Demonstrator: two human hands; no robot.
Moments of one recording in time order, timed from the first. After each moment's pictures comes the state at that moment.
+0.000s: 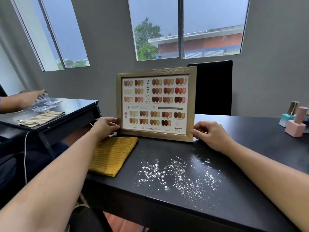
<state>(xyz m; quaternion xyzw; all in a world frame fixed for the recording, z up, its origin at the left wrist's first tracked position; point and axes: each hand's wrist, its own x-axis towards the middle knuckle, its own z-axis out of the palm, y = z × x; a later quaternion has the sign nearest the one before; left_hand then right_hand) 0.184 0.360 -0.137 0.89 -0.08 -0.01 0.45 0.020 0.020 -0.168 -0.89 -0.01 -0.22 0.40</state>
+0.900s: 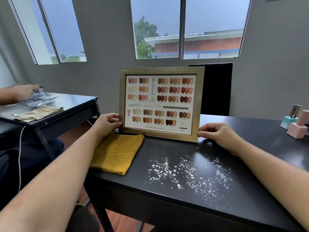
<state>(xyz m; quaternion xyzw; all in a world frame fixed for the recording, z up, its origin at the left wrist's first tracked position) 0.185 0.381 -0.141 0.85 -0.16 -0.01 0.50 0.017 0.024 -0.164 -0.83 0.04 -0.14 0.54</state>
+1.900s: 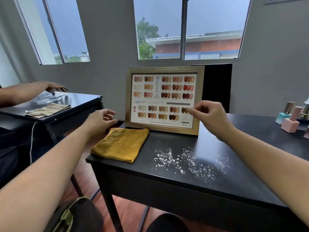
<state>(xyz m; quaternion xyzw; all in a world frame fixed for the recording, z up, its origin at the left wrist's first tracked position) 0.156 0.423 -0.122 0.92 -0.18 0.09 0.33 -0.003 0.090 -0.111 -0.82 -0.02 -0.33 0.47</state>
